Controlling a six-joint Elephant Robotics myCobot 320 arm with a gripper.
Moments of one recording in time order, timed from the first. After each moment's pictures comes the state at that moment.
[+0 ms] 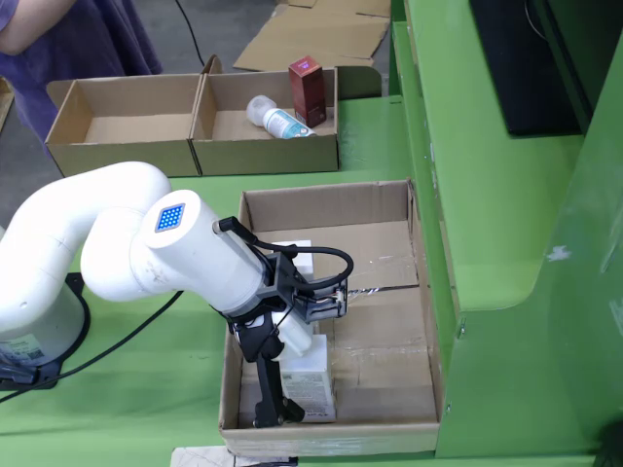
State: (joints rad) arm -0.17 -1.10 -0.03 -0.02 1.60 -0.08
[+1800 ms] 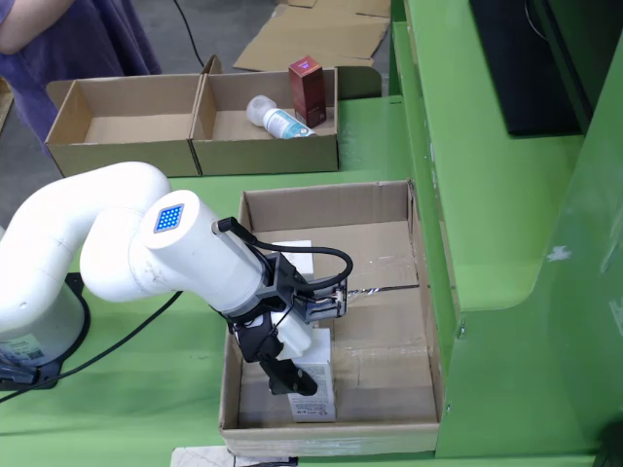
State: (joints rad) arm -0.17 -1.10 -0.03 -0.02 1.60 -0.08
